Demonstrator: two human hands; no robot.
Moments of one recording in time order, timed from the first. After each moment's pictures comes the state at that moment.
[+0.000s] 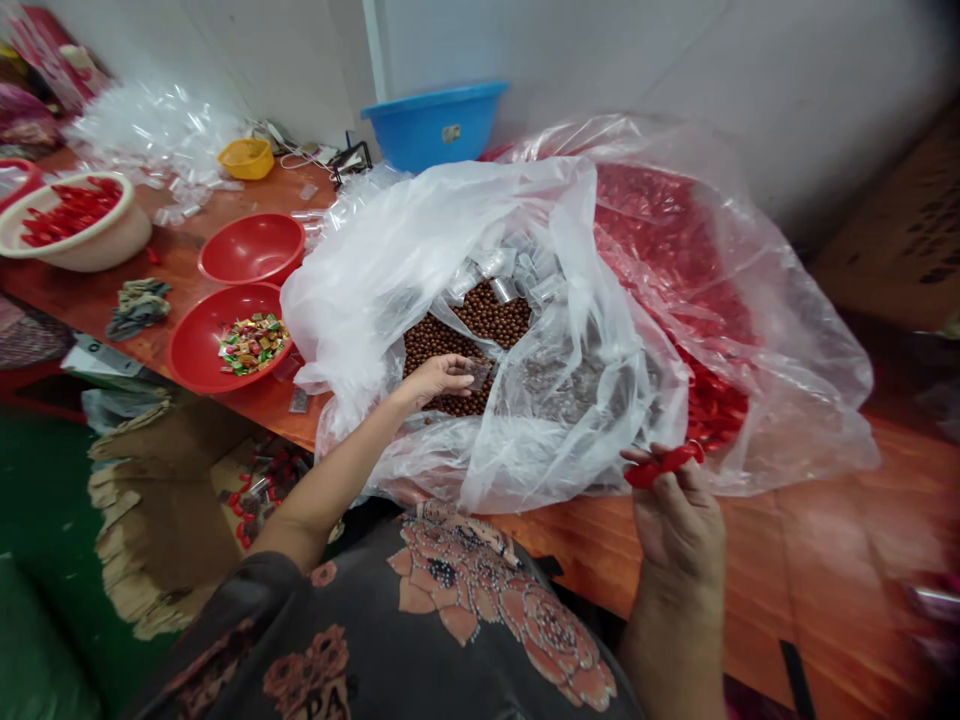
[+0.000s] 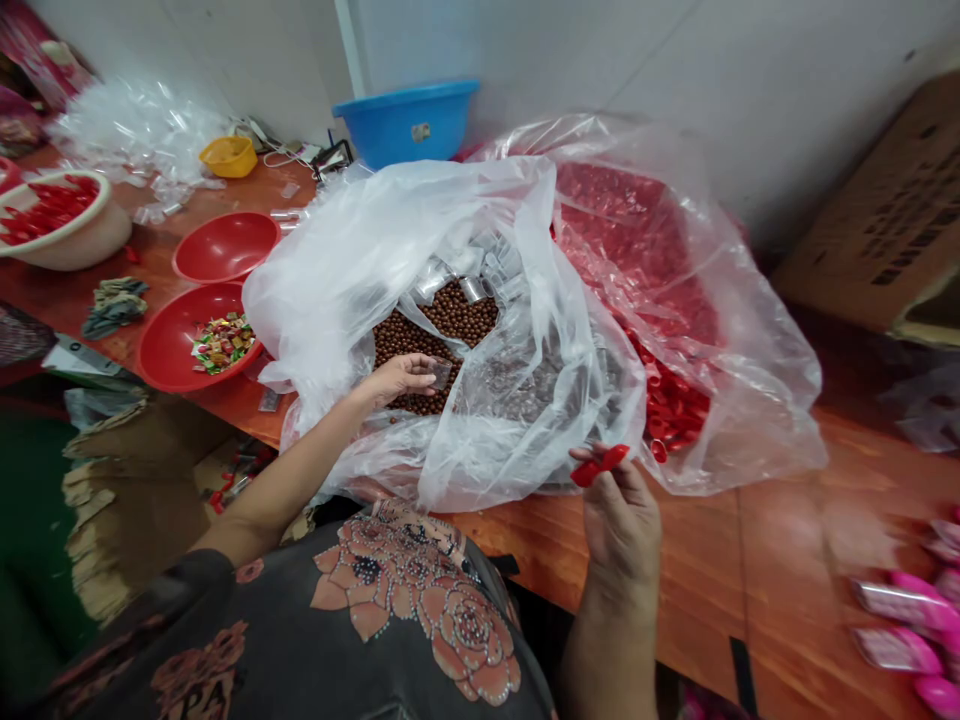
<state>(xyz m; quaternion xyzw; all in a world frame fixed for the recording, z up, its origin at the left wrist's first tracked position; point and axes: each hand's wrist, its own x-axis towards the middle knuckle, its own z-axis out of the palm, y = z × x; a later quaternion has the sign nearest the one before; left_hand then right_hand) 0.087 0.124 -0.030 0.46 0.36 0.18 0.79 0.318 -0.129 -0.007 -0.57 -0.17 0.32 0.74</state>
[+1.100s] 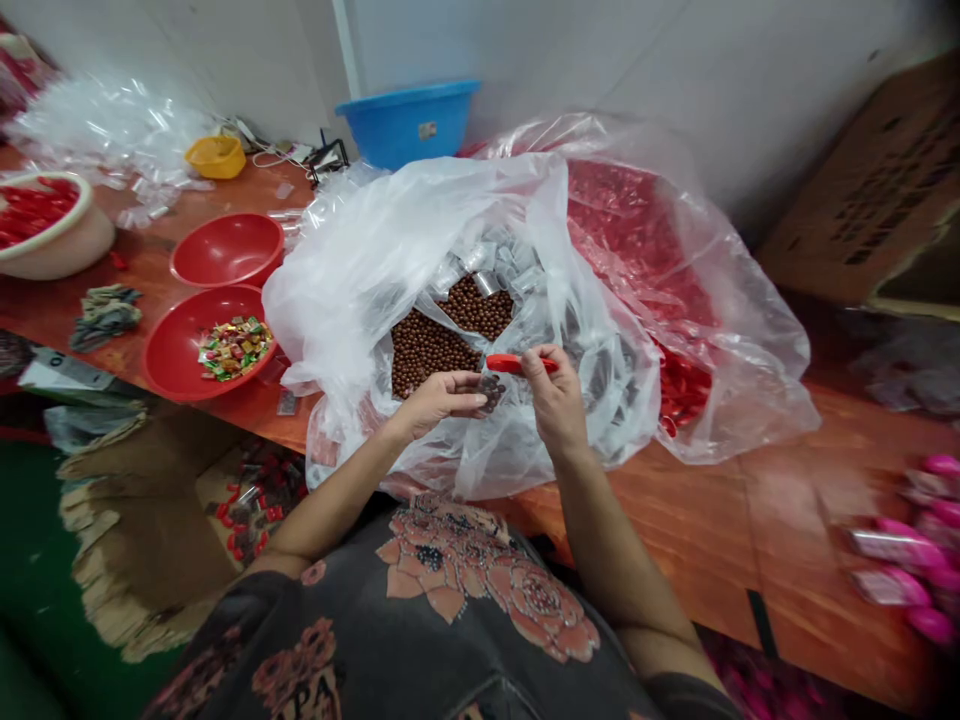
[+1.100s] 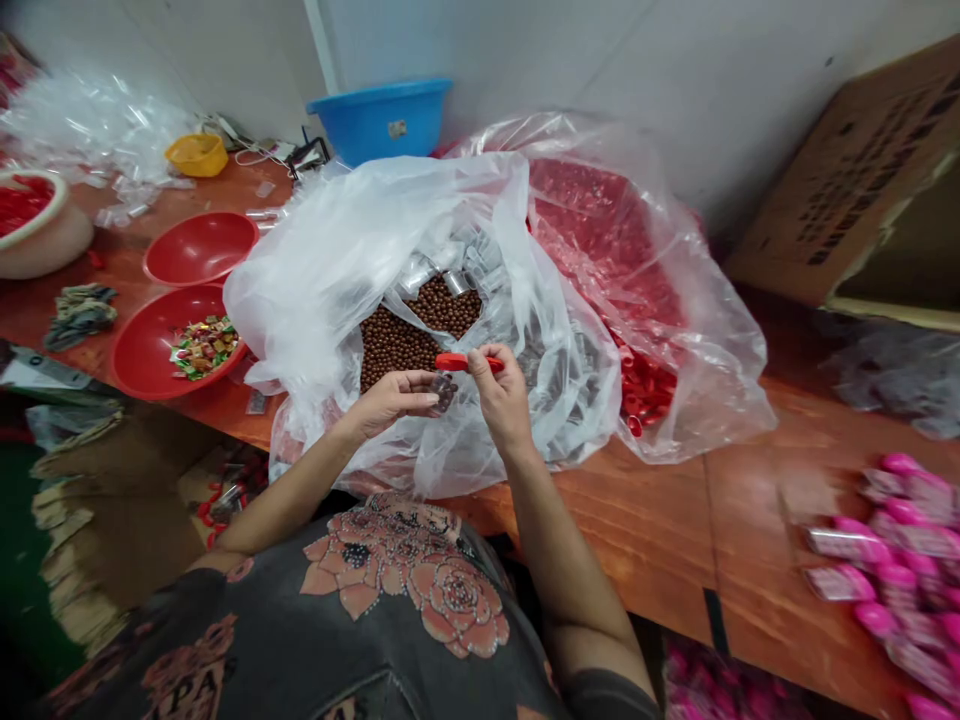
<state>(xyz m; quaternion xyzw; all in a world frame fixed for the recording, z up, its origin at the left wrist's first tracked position) 0.086 0.062 0.025 0.44 0.28 0.18 0.84 0.253 -0.005 0.028 -0.57 -0.38 0.32 0.65</state>
